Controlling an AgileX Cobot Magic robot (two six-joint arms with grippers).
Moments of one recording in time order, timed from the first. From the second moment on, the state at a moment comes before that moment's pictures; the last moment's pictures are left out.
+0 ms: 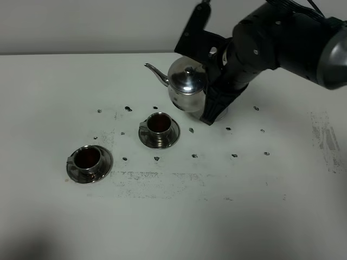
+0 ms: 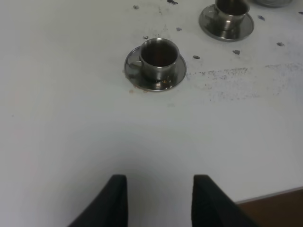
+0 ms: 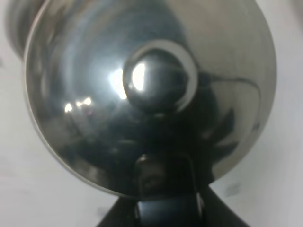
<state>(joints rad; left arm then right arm) -0.08 0.00 -0.46 -0.14 1.07 0.11 0.63 1.82 -1.48 -0.15 0.82 -0.41</state>
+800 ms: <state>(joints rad) -0.08 0.00 -0.46 -0.14 1.07 0.11 0.67 1.81 -1.03 0.00 0.49 -0.04</state>
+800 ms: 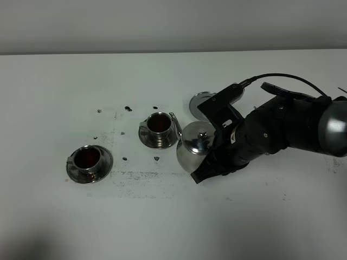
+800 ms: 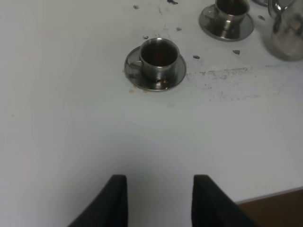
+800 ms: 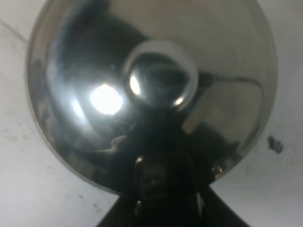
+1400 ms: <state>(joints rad) -0.08 0.00 -0.46 -0.14 1.07 0.11 0.58 1.80 -1.25 -0.07 0.66 -0.01</state>
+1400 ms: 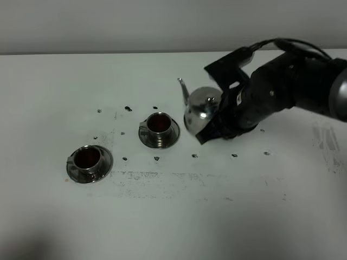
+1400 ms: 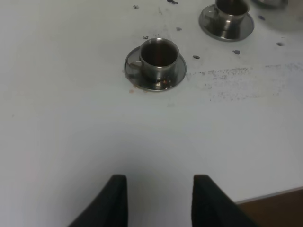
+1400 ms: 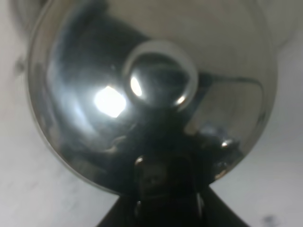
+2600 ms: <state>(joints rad) -0.08 0.00 -0.46 -0.14 1.07 0.11 0.45 2.14 -1.61 -0.07 0.72 -0.01</state>
